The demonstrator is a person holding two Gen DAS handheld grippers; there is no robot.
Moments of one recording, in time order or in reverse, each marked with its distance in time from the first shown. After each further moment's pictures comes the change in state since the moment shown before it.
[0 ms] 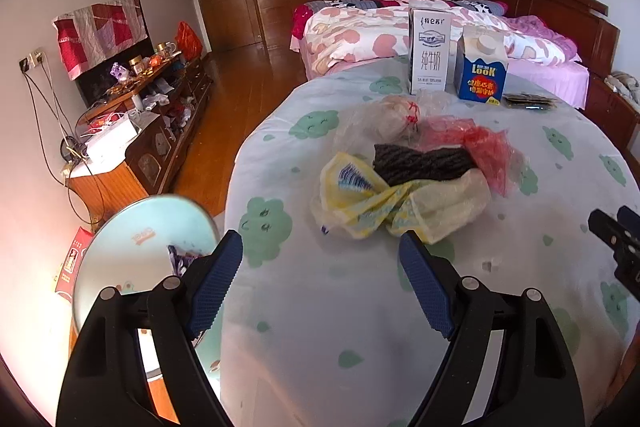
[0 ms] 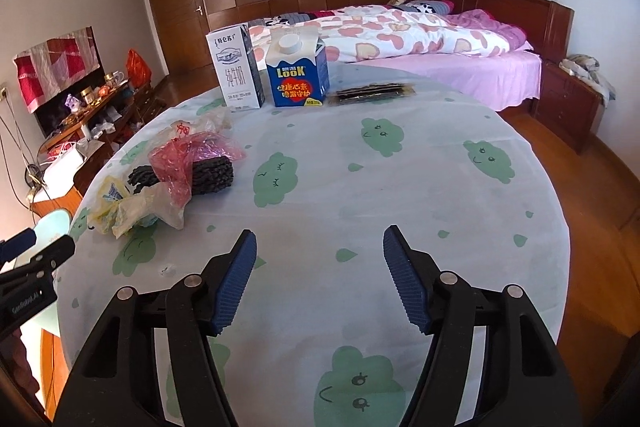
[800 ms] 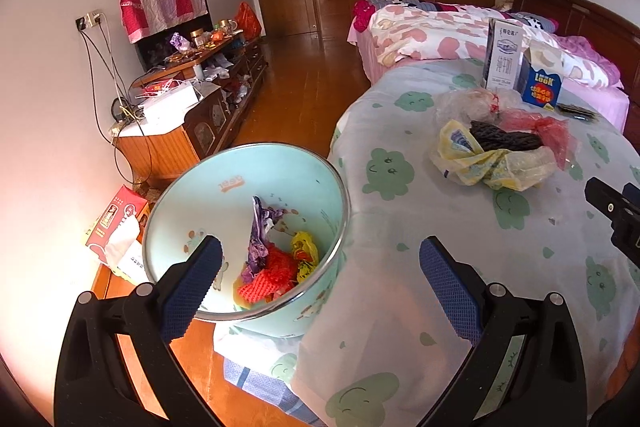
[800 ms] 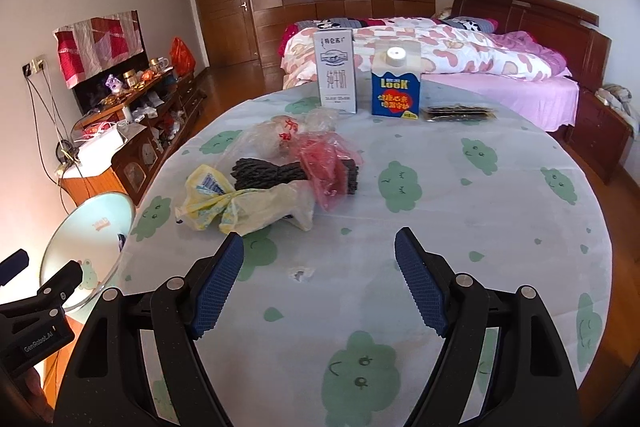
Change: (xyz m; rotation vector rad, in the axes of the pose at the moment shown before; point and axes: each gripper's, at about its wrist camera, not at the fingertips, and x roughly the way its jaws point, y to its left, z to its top) left arm -0.046 0.076 -0.052 -0.120 0.027 0.150; right arm -0.013 0.089 -0.005 -0.090 -0.019 0.085
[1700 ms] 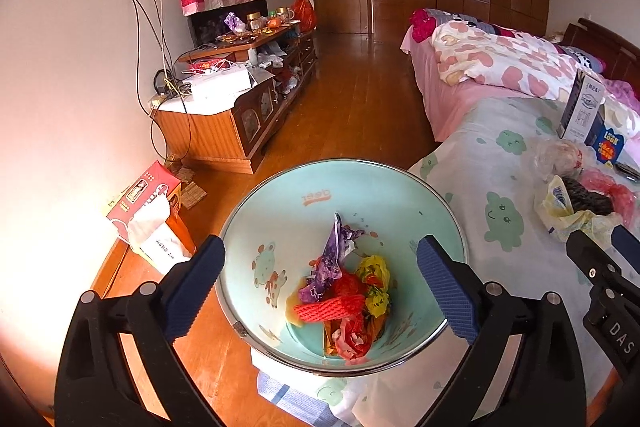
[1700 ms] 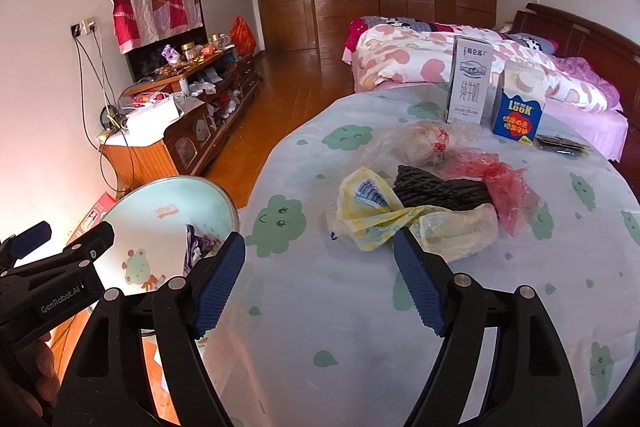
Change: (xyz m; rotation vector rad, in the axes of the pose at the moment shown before) left arm 0.025 0.096 0.019 -0.163 0.001 0.112; right arm 0.029 0.129 0.007 -0.140 0.027 0.151
